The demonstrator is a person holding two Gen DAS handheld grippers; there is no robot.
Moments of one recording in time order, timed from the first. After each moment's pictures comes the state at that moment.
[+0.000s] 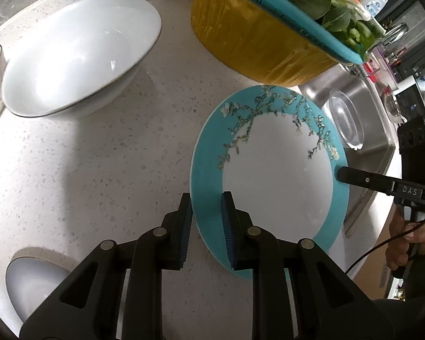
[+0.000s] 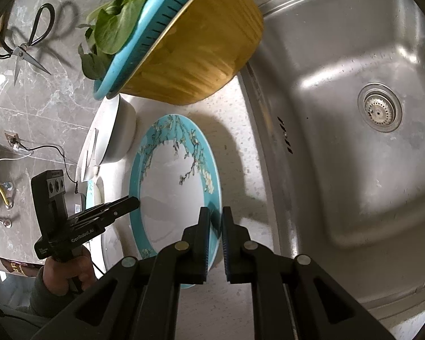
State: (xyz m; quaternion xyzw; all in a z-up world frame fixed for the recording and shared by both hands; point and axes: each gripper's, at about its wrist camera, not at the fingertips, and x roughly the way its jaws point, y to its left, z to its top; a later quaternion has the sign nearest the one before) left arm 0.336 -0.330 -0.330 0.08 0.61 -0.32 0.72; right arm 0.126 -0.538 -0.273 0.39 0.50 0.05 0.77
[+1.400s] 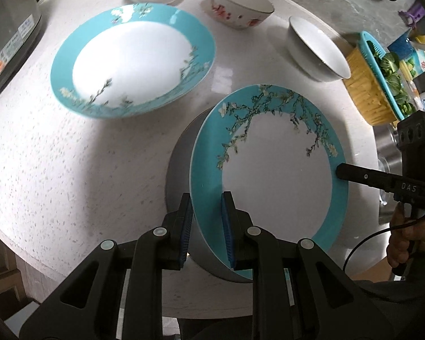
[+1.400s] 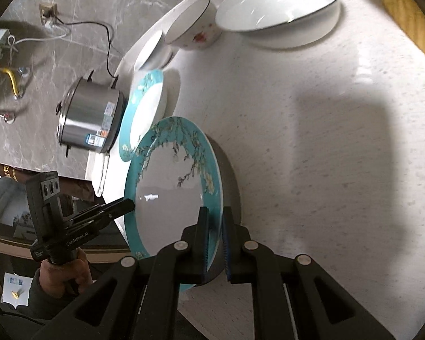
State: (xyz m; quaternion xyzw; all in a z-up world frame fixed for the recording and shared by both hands) left arm 0.229 -0.002 -0.309 -0.07 0.61 -0.11 0.78; right arm 0.213 -0.285 -0.262 0.24 0.58 0.25 0.73
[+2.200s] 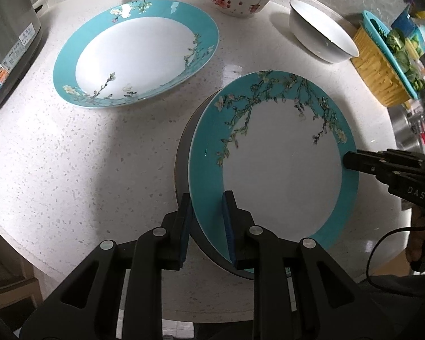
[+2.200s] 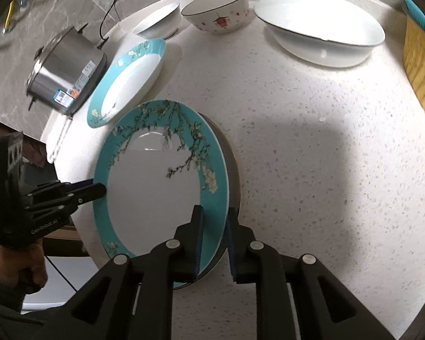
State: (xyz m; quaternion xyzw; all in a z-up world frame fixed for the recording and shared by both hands) left arm 0.220 -0.017 -0.327 0.00 0.61 -0.09 0.79; right arm 0.203 -0.237 -0.255 0.06 0.58 0.20 0.78
